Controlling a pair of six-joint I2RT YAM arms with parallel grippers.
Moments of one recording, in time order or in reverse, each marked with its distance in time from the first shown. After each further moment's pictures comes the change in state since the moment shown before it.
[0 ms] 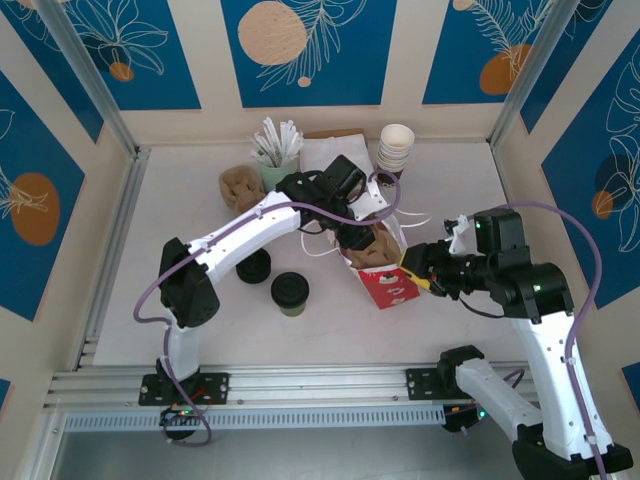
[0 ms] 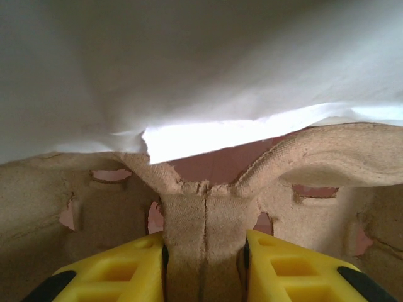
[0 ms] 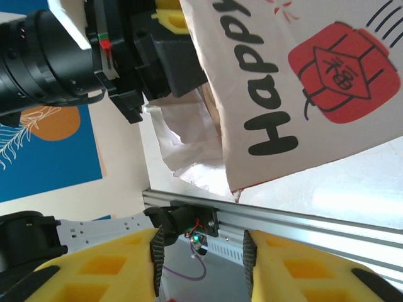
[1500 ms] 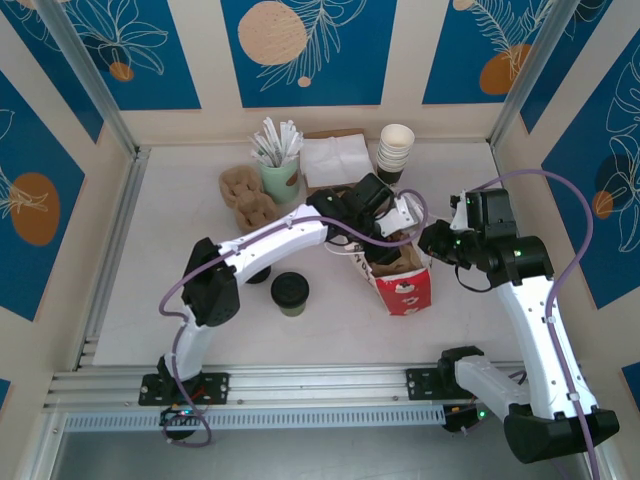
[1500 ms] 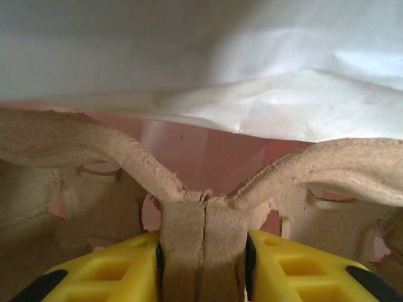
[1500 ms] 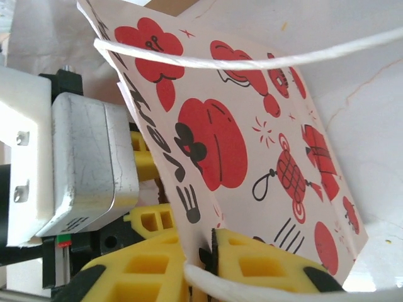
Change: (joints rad) left arm -0.097 0.127 0.049 0.132 0.028 0.010; right arm -0.054 0.143 -0.024 0.127 0.396 -0.299
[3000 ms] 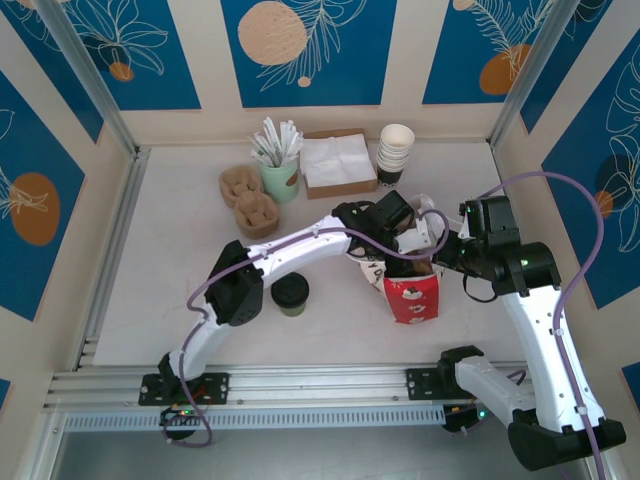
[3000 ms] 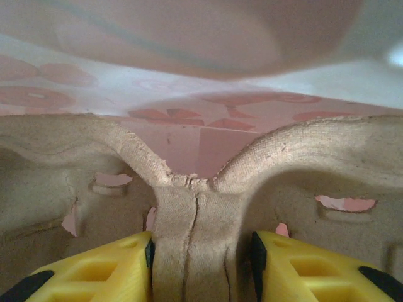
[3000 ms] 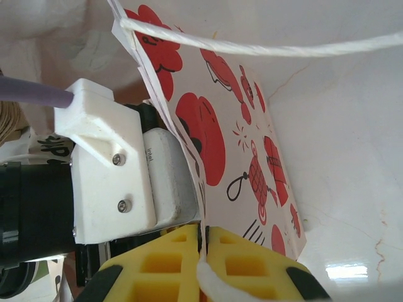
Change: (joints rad) left arm -0.061 0.159 0.104 -0.002 0.045 0.087; right arm 0.041 -0.039 0.032 -0.121 0.201 -0.036
